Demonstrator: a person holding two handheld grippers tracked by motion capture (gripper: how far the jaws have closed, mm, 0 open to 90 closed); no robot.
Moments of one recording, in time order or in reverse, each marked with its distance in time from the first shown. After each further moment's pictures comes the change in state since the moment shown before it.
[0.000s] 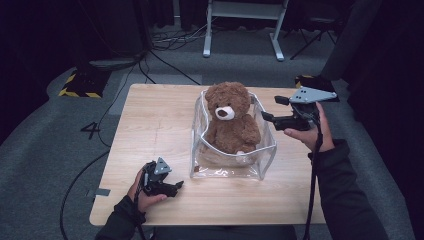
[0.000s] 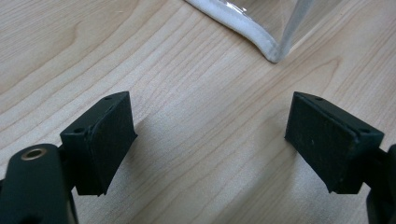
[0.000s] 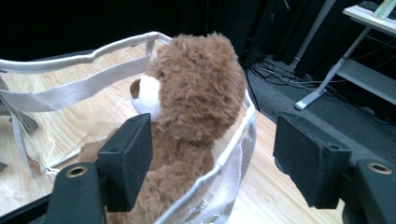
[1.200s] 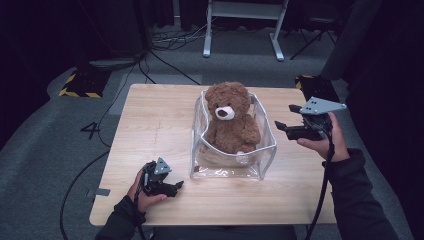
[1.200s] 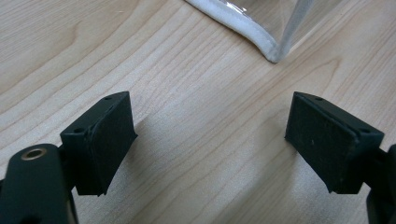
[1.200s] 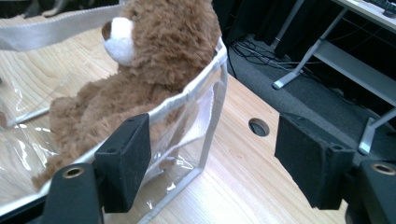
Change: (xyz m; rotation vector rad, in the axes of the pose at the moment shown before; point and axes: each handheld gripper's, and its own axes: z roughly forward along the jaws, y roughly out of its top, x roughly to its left) left arm 0.000 0.000 0.000 0.000 0.000 0.000; right arm -0.006 -0.031 -0.022 0.091 -0.083 -0.044
